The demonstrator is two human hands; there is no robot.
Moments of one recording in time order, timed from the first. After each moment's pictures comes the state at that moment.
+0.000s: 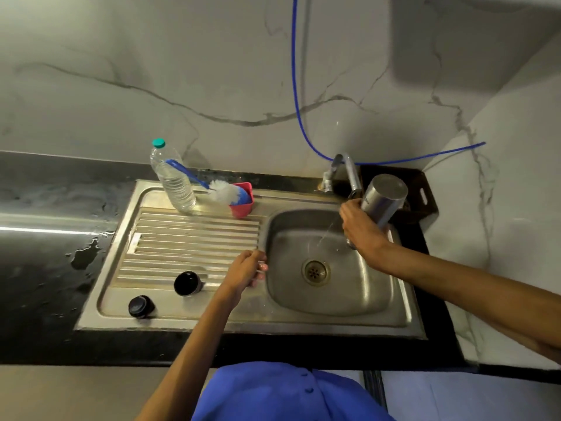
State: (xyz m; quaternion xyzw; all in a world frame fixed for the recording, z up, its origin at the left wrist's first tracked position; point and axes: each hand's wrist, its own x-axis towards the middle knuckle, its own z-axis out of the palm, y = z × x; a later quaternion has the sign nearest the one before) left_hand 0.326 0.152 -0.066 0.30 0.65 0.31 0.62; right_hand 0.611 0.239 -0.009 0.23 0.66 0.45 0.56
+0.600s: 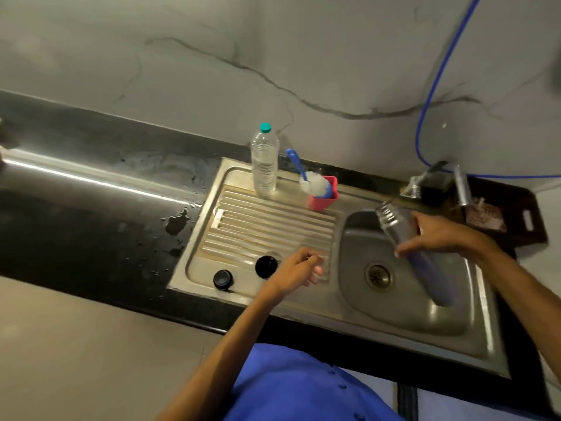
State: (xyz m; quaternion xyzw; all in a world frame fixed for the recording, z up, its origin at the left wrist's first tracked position) left_hand 0.223 0.124 -0.048 0.37 0.59 0.29 0.65; right_hand 0.491 0.241 0.091 0.62 0.69 -0.34 0.13
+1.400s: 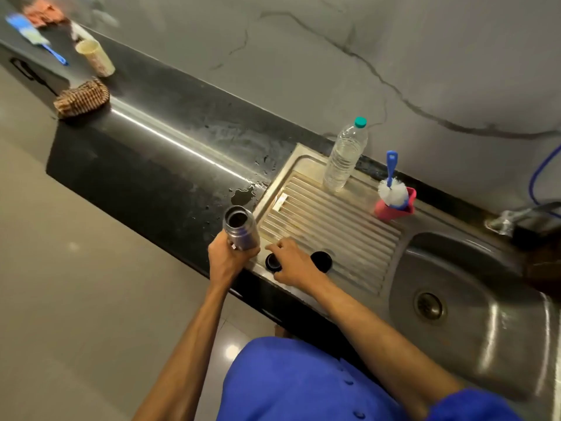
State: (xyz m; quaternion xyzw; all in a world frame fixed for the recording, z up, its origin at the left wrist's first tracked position) left_hand 0.006 0.021 -0.107 0.28 0.84 0.38 0.26; right_hand 0.167 0.130 -0.128 0.30 0.91 -0.27 0.12
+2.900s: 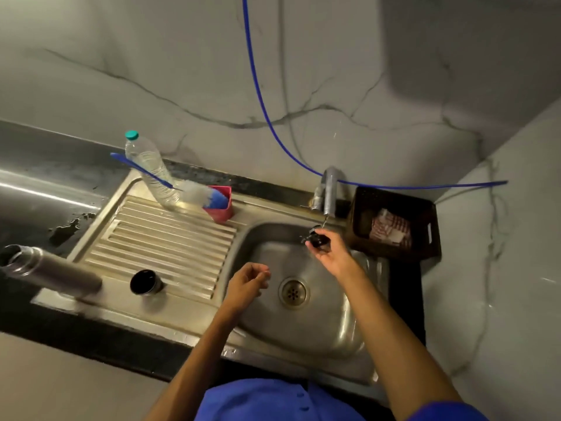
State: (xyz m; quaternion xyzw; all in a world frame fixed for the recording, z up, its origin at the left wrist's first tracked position) left_hand 0.459 0.173 -0.109 0.28 0.68 0.41 0.54; right_hand 0.654 0.335 -0.109 0.59 0.07 -0.71 -0.37
